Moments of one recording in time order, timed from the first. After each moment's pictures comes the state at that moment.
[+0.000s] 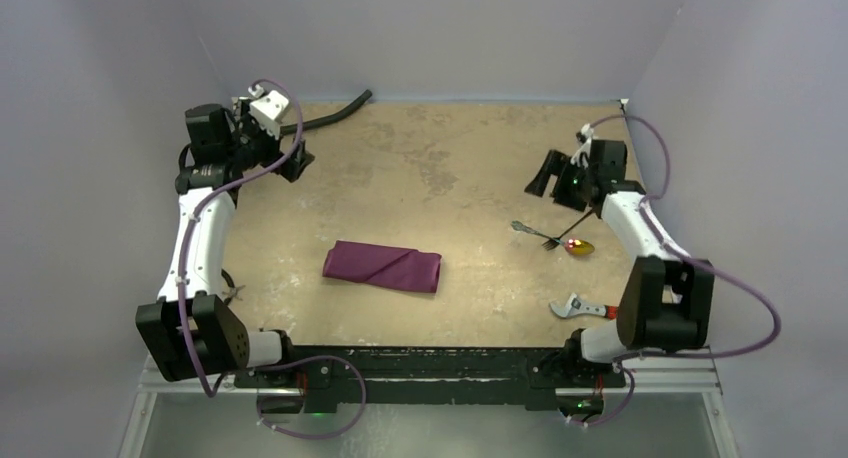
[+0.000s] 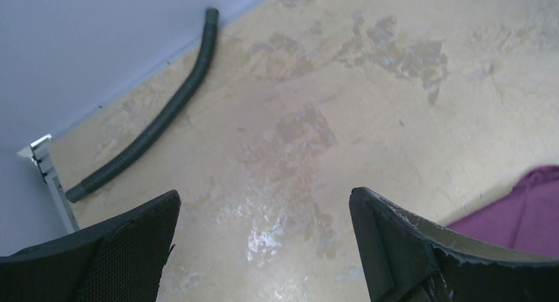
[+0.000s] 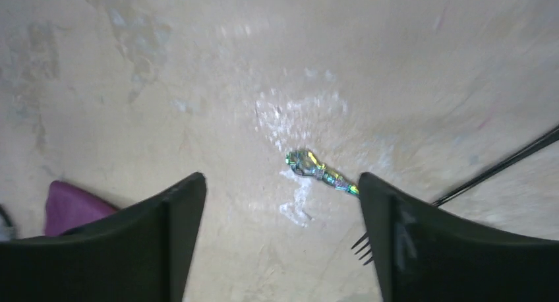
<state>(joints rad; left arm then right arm) 0.17 1.32 1.21 -0.41 0.67 0.49 -0.08 1.50 0.95 -0.33 -0.41 0.36</state>
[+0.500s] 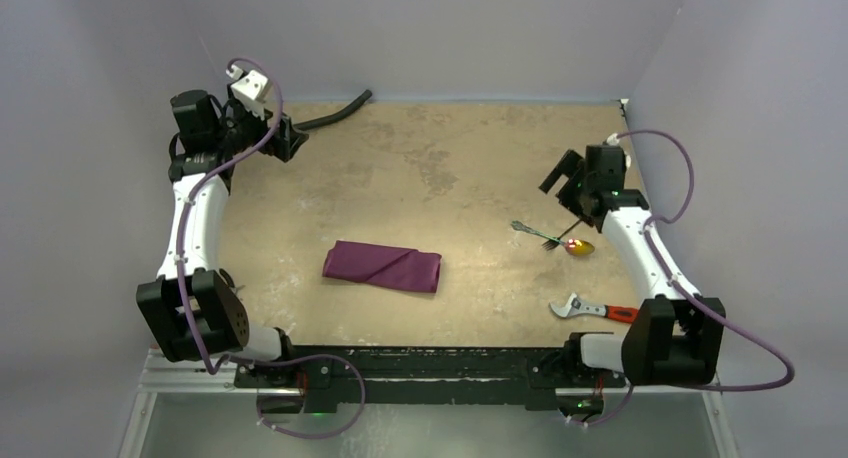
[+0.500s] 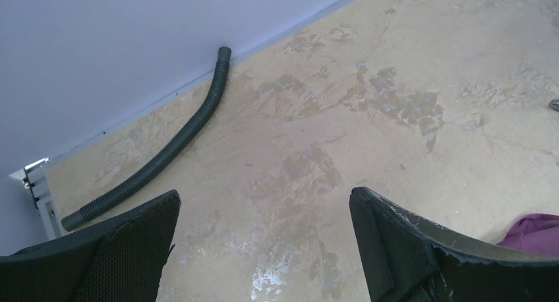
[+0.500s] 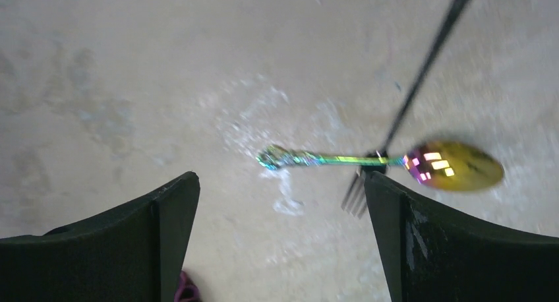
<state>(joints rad) 0.23 1.42 1.29 -0.23 0.77 0.32 -0.02 1.28 0.99 -0.46 0.01 0.63</state>
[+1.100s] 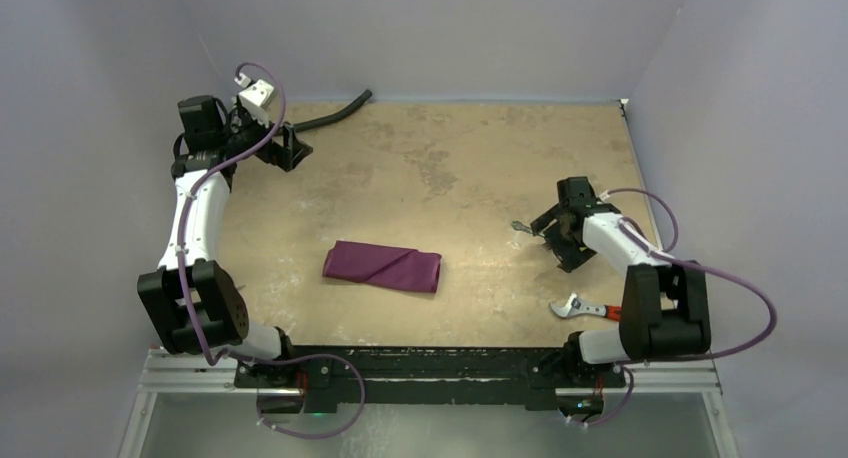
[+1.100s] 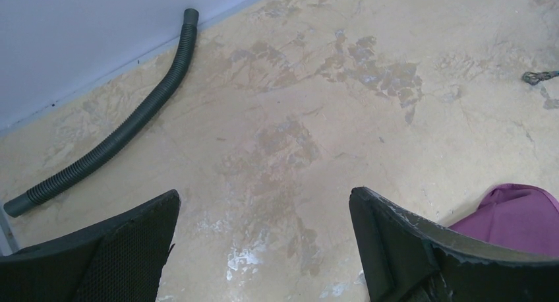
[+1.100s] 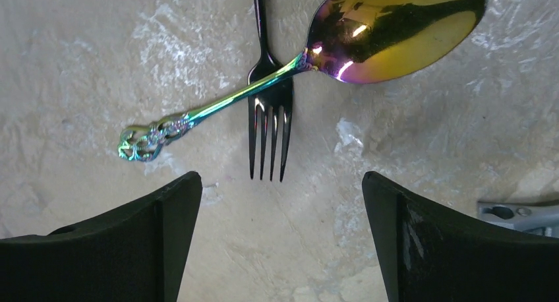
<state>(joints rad) 0.24 1.46 1.29 -0.34 0.82 0.36 0.07 1.37 0.78 -0.62 0.17 1.03</state>
